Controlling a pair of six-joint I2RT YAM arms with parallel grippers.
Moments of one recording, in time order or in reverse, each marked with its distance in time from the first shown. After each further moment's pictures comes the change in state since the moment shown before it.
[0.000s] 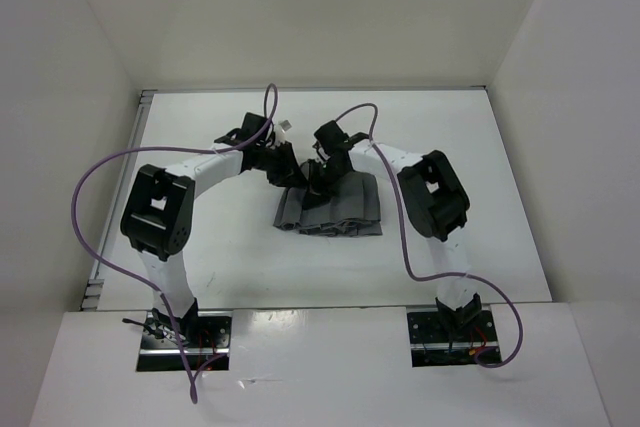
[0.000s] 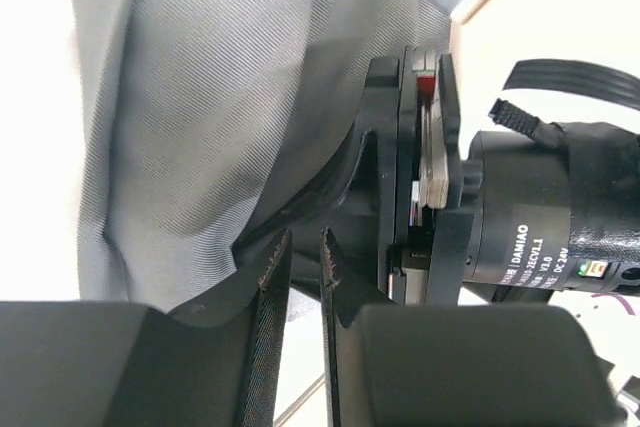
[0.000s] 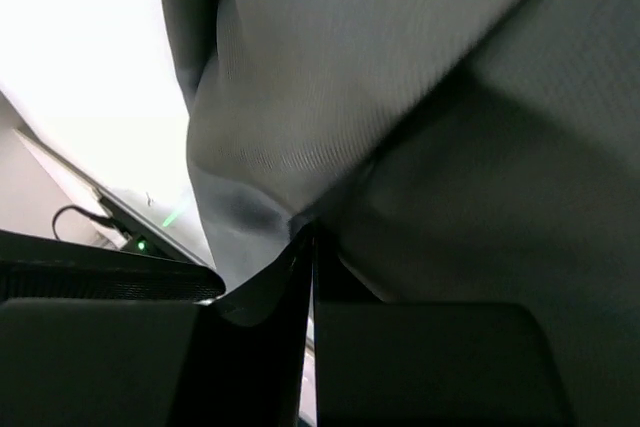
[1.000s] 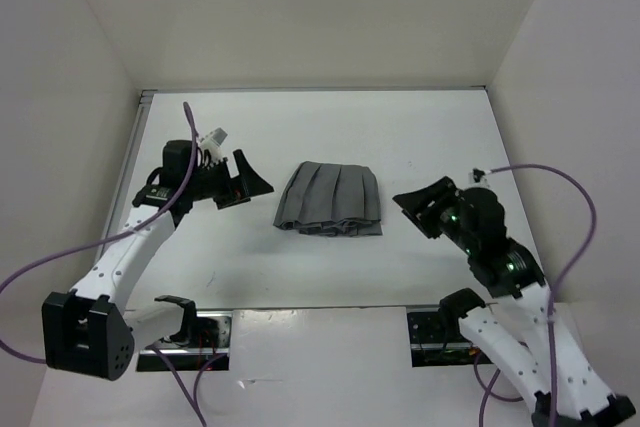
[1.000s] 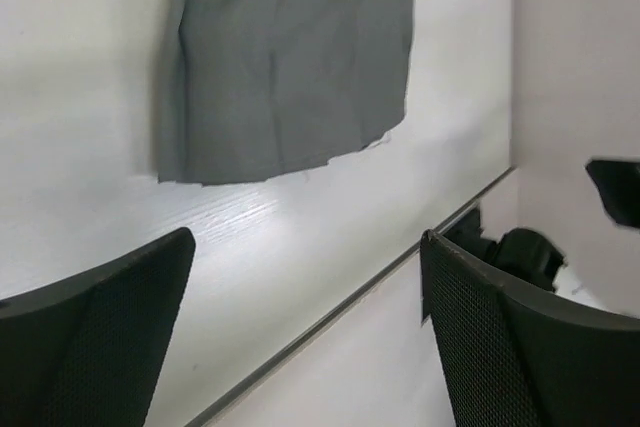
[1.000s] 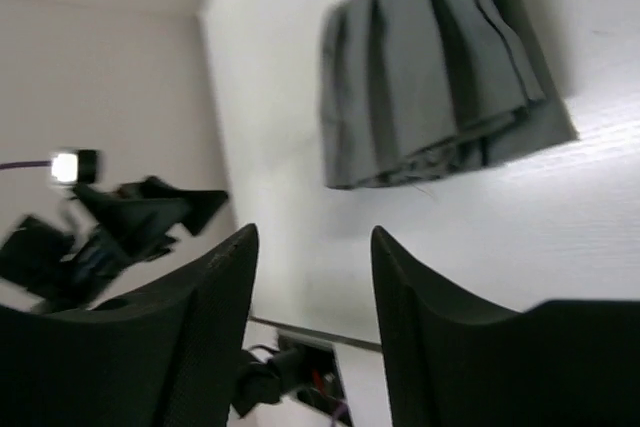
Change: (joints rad) left arm 0.188 -0.733 -0.433 -0.065 0.009 0.050; right arm -0.205 -1.505 -0.815 -0.023 0.444 0.453
